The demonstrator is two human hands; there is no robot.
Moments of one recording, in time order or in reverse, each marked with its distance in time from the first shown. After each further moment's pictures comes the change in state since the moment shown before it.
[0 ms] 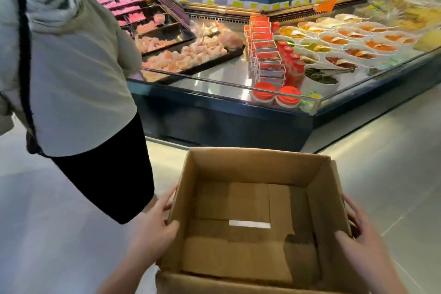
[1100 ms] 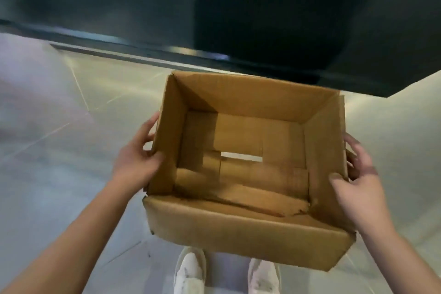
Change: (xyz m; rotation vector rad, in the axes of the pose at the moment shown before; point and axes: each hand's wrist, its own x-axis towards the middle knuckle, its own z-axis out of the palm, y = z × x) left_hand 0.454 -0.300 0.285 0.037 -0.090 -0.117; right_hand 0.433 0.286 0.373 -0.013 -0.019 0.103
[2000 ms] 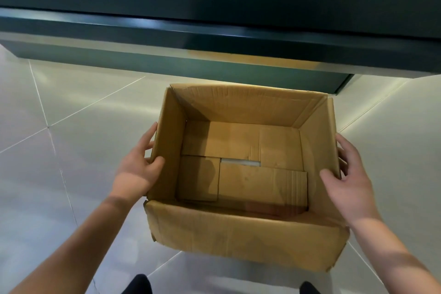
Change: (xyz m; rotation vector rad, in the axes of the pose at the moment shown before) left_hand 0.120 -0.137 0.123 0.006 0.008 0.081; right_hand 0.113 0.135 0.115 0.108 0.054 -0.207
